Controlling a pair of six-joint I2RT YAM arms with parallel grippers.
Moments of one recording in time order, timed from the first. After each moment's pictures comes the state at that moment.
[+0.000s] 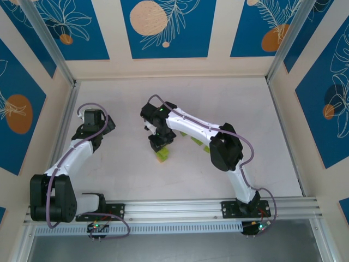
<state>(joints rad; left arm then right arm) -0.04 1.26 0.76 -0.28 -0.29 -0.49 0.90 2.16 1.95 -1.29 -0.13 0.22</state>
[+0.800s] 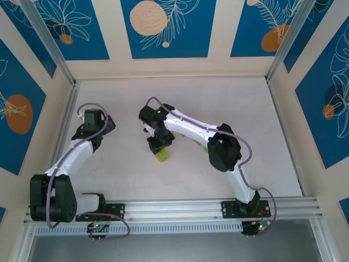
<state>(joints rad) -0.04 1.26 0.76 -0.28 -0.29 -0.49 0.92 2.17 1.95 -1.29 -0.14 0.25</state>
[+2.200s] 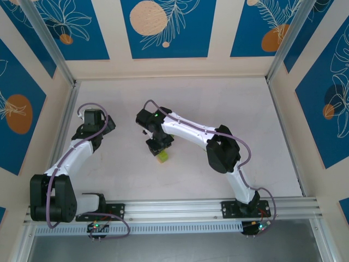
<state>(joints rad) -0.04 1.26 0.76 -0.28 -0.28 -0.49 0.95 2.17 1.94 -1.29 -0.06 0.29</state>
